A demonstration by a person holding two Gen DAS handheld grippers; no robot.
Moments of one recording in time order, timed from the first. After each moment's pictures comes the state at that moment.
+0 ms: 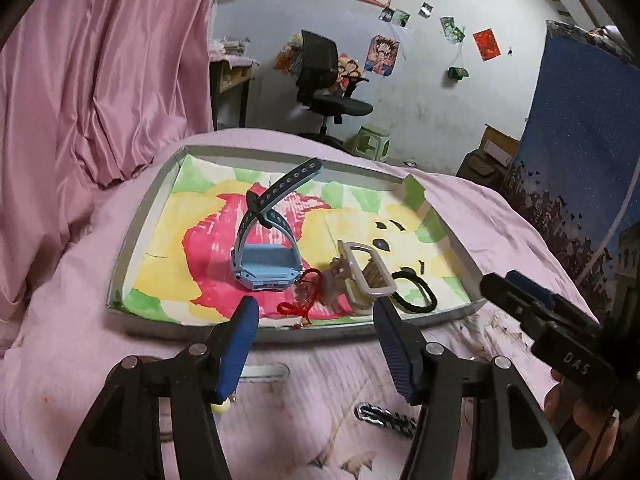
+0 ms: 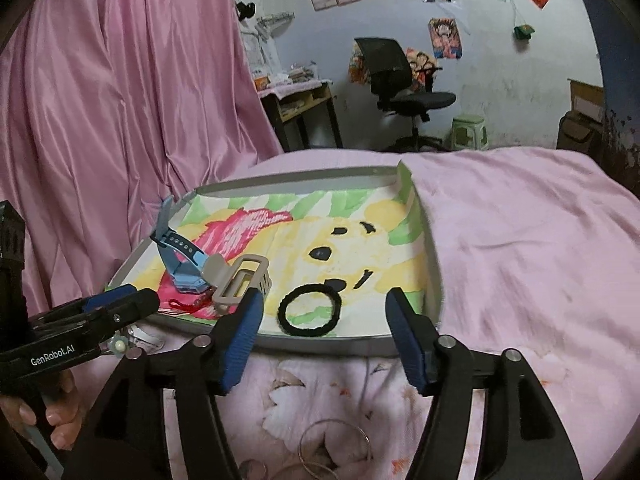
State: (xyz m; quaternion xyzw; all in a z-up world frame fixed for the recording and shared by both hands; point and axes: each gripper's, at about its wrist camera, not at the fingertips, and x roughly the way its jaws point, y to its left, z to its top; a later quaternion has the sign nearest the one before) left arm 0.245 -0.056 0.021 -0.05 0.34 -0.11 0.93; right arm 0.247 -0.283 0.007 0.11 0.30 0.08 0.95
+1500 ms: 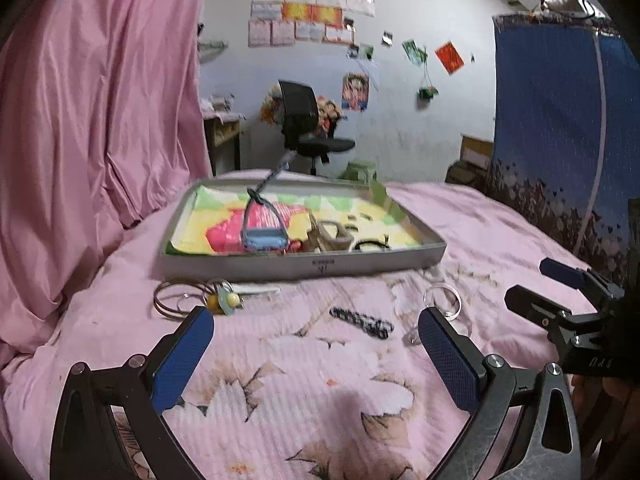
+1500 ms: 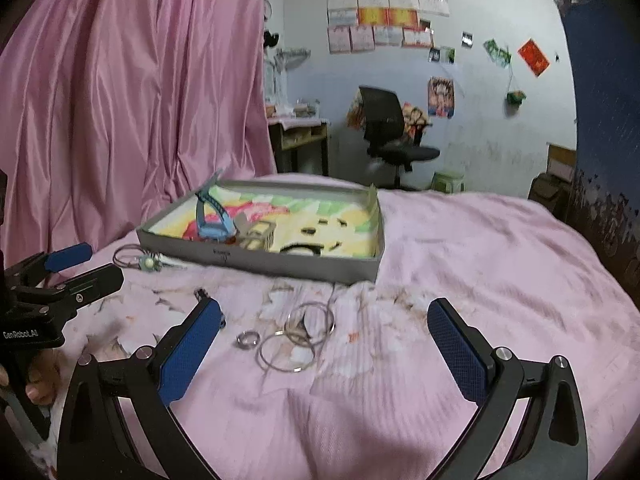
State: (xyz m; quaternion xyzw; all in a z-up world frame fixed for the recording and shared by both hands) left arm 0.125 -0.057 0.014 0.01 0.26 -0.12 0.96; right arm 0.112 -0.293 0.018 0.02 0.23 0.05 0.97
